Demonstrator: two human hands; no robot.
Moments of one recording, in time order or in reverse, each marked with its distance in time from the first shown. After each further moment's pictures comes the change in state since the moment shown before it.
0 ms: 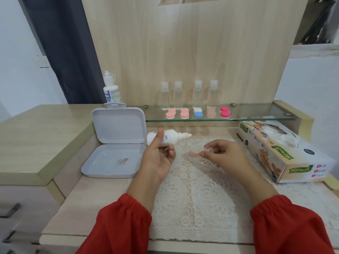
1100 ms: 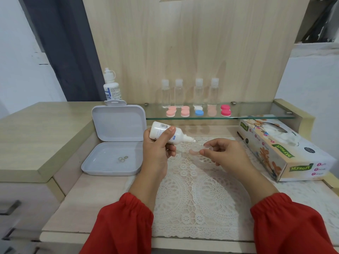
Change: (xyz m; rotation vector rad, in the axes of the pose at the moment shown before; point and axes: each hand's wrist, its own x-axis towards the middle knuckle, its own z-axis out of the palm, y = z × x) left_hand -0.006 -0.003 0.003 0.275 -0.059 0.382; right_hand 0.002 0.004 0.001 0.084 -0.008 0.019
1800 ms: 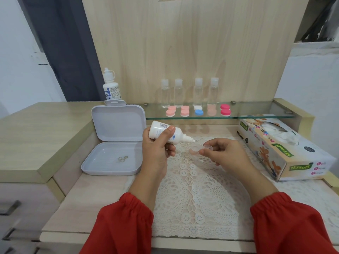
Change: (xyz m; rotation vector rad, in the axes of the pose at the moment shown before) left_hand -0.001 0.001 0.000 0.014 0.001 0.016; right_hand 0.003 0.003 0.000 0.003 -0.011 0.010
